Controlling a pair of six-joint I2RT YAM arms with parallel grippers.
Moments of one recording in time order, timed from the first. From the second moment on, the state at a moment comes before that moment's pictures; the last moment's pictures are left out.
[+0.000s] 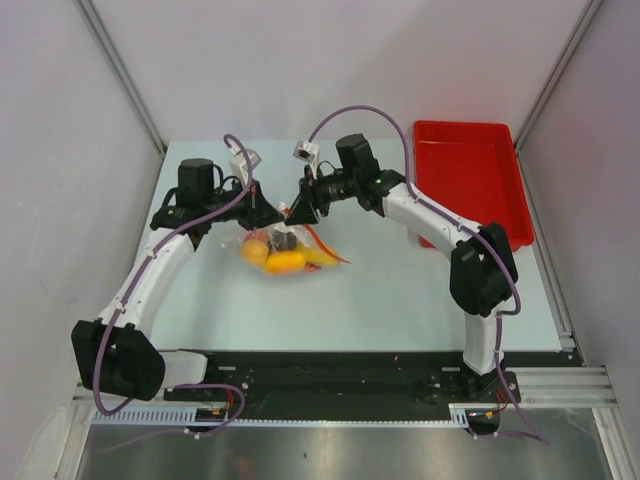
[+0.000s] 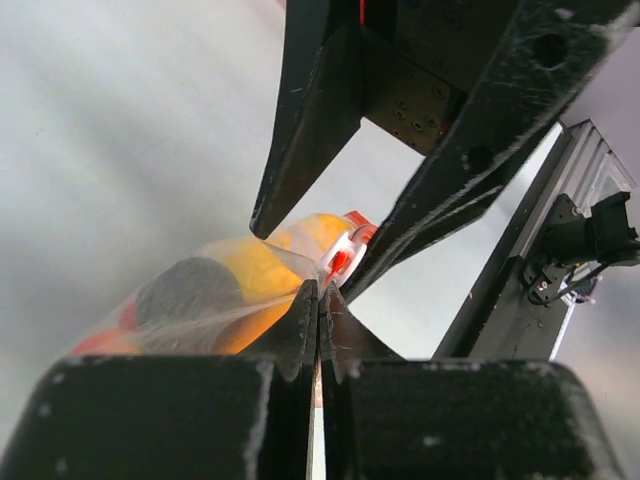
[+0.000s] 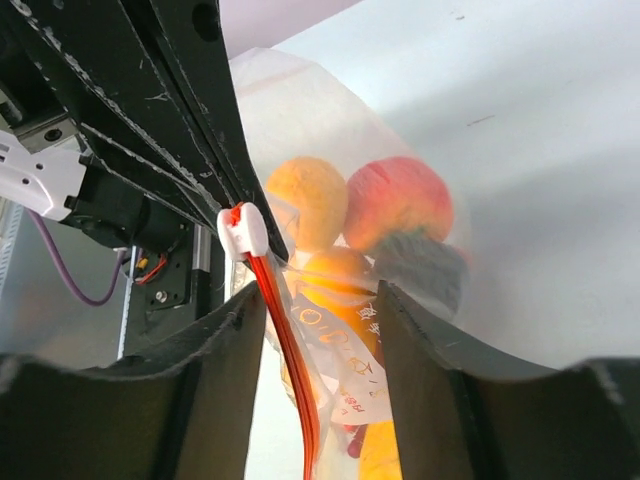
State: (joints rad) left arm -0.17 1.28 1.14 -0.45 0.81 -0.05; right arm 0.64 1.95 1.70 -0.21 -0.94 0.06
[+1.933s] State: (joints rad) left arm -0.19 1.28 1.10 -0.43 0.74 -0.15; right arm 0.65 1.93 1.69 -0.13 -0.96 0.07
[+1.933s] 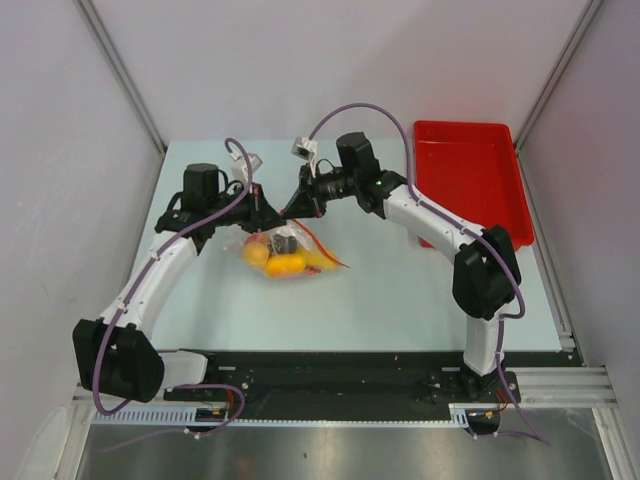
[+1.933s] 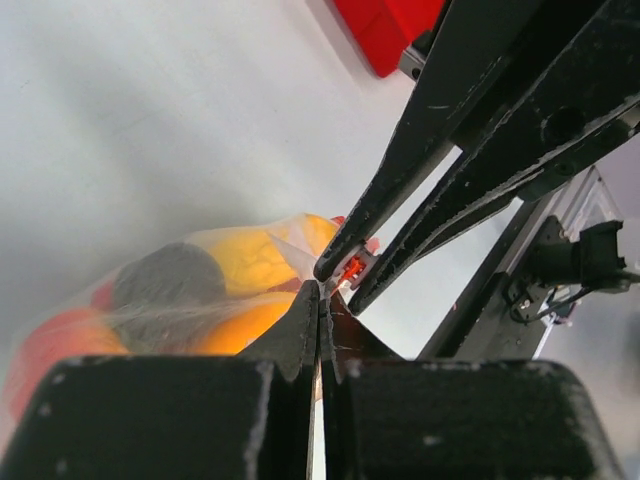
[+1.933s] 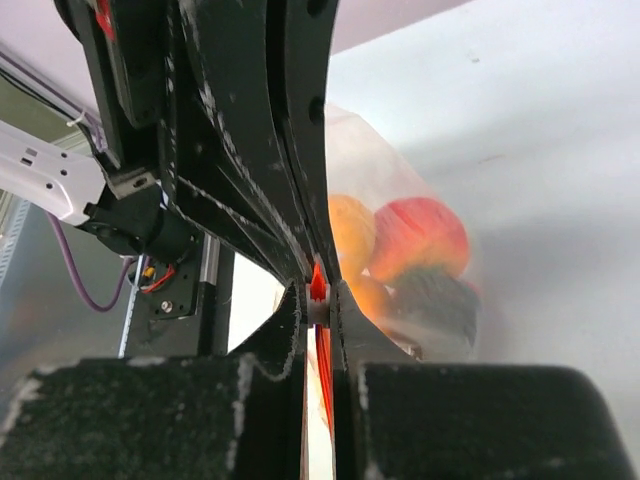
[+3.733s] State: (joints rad) left arm -0.08 1.19 1.09 -0.30 0.83 -0.28; right arm 0.62 1.65 1.41 -0.25 -0.58 0.08
